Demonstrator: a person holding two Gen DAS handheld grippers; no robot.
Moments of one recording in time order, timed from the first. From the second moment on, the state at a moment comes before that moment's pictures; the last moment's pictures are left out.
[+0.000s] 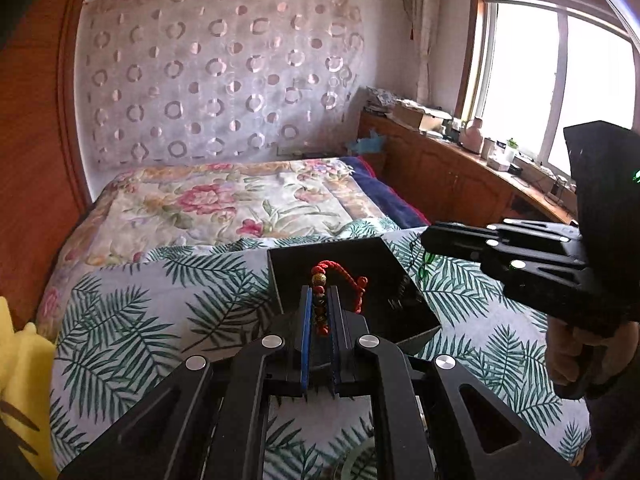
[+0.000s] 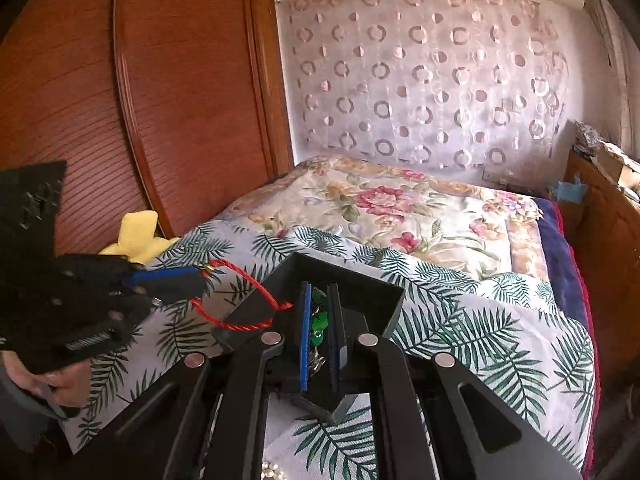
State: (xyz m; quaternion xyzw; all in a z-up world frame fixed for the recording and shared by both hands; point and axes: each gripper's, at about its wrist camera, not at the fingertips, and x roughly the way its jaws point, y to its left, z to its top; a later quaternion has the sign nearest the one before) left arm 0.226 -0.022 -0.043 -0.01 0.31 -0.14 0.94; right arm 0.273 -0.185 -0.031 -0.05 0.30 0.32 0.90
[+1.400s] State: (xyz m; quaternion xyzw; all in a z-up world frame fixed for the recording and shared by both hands) left arm 0.131 -0.012 -0.089 0.01 0.34 -0.13 0.93; right arm 0.132 -0.237 -0.104 -0.03 0.36 0.25 0.90
